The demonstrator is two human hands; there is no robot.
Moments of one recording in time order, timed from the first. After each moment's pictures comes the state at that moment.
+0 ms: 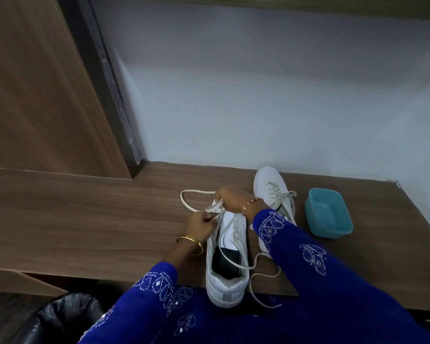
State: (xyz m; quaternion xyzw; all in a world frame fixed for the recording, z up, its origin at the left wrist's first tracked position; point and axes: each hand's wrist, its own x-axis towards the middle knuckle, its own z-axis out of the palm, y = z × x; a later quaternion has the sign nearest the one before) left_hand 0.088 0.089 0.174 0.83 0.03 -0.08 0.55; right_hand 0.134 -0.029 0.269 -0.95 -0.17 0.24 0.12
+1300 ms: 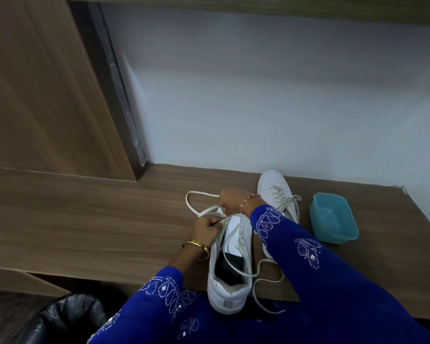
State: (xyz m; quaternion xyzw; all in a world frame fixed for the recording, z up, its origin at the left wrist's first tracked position) left_hand 0.088 0.082 0.168 0.81 0.07 -0.06 0.58; right_hand 0.116 -0.027 0.317 -0.94 -0.14 0.30 0.01
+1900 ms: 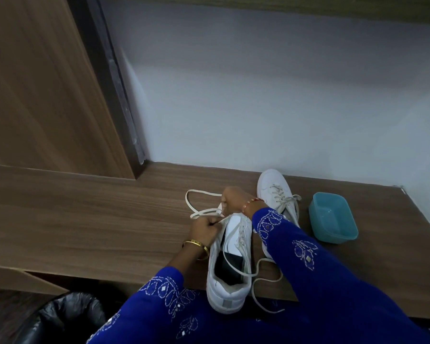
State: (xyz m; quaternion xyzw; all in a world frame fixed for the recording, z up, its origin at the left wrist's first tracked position) left_hand 0.082 0.082 0.178 0.82 0.06 -0.07 0.57; right_hand 0.152 -0.020 0.252 -0.95 -0.14 0.26 0.08
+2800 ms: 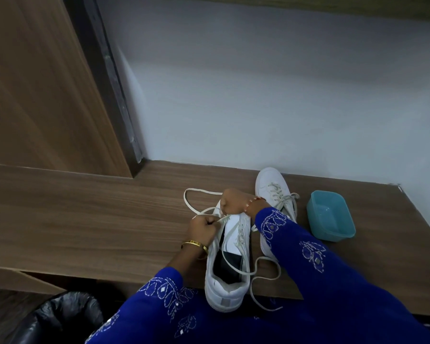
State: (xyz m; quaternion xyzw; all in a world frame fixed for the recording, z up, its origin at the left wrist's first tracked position) left_hand 0.084 0.082 0.167 0.82 0.11 -0.06 0.56; right_hand 0.114 -0.041 0.296 -0.94 -0.06 0.31 0.11
